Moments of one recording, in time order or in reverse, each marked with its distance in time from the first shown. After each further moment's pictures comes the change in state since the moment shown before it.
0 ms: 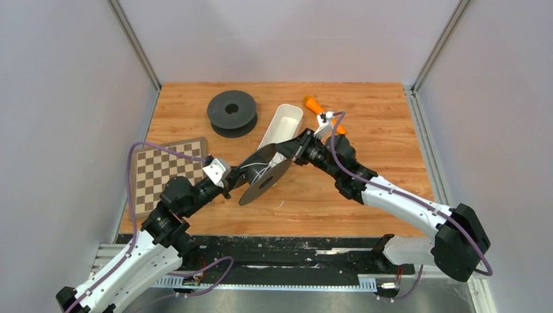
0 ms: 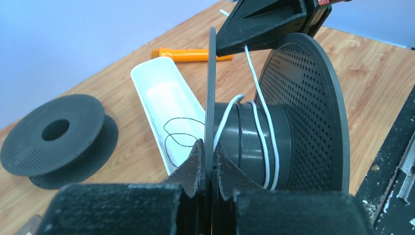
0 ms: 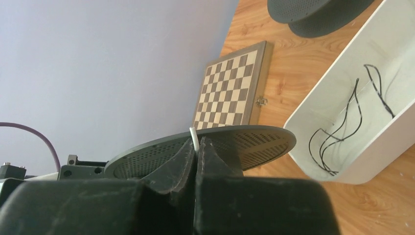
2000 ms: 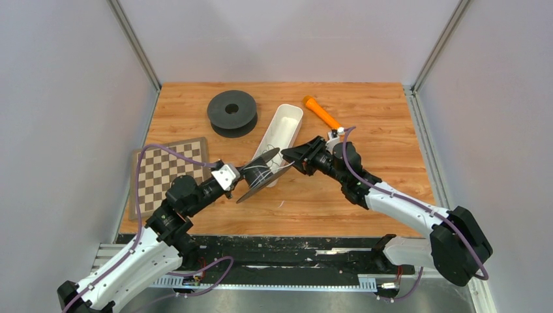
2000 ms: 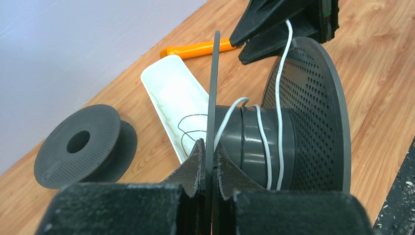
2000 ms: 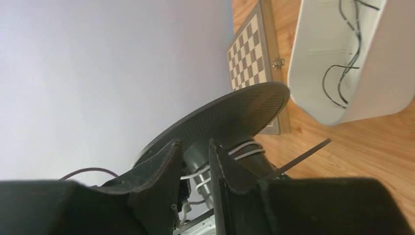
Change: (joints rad) left arm -0.007 0.038 -0.020 0.023 0.006 0.185; right arm -0.098 -0.031 -0.177 0.064 -0.135 0.497
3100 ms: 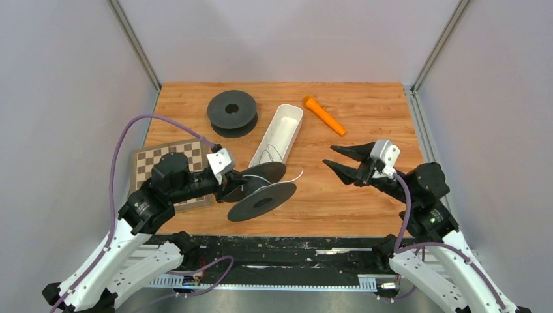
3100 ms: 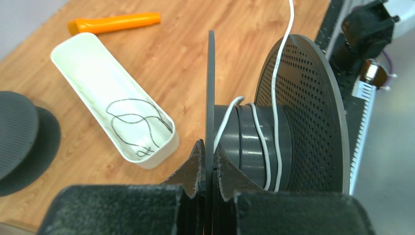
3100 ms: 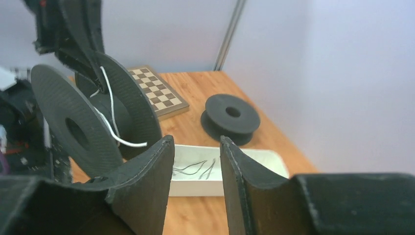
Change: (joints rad) left arm 0.003 0.132 0.463 -0.567 0.247 -0.151; right arm -0.134 -0.642 0.128 -0.406 -0.278 -1.588
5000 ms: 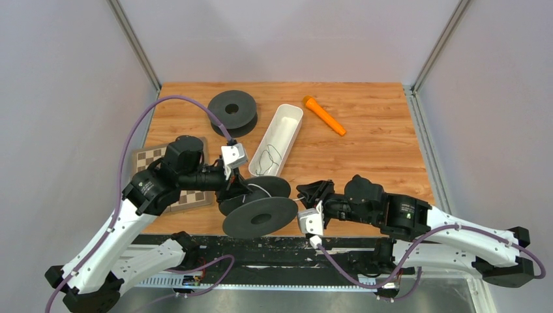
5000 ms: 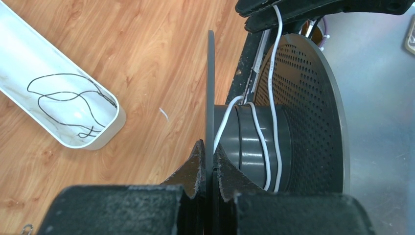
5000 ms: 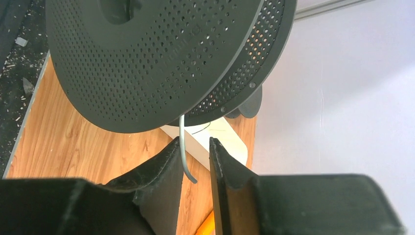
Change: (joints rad) left arm 0.005 0.202 0.229 -0.323 0.201 -0.002; right arm 0.715 0.219 0.148 -0.491 0.484 -0.924
